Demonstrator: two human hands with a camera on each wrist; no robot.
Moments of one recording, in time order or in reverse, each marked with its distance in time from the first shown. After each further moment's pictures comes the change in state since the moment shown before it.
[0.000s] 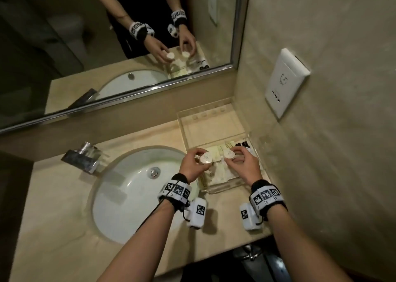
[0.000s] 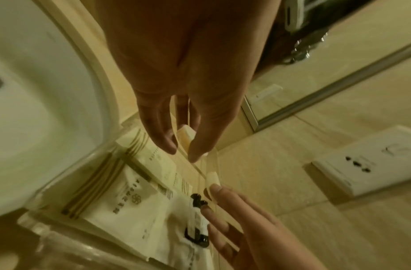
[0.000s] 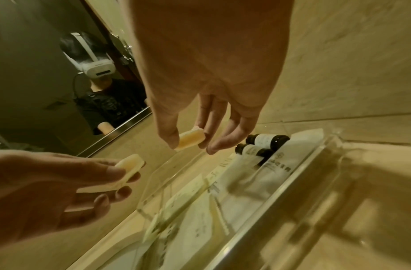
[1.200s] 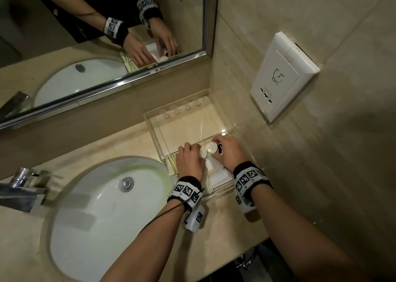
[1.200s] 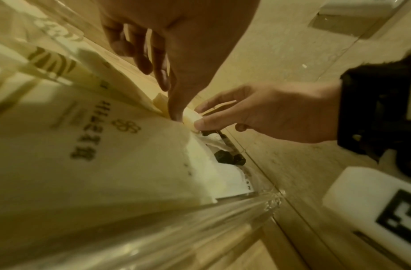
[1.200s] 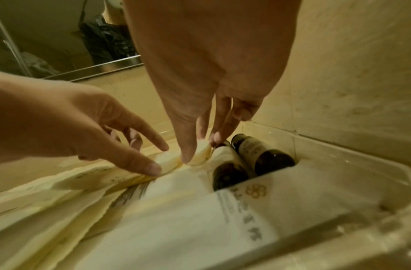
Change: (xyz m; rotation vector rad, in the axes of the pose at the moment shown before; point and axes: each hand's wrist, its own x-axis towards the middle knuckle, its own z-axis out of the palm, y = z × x) left_hand 0.083 -0.019 0.077 0.760 0.141 0.199; right_hand 0.098 0.036 0.004 -0.623 -0.015 -0.155
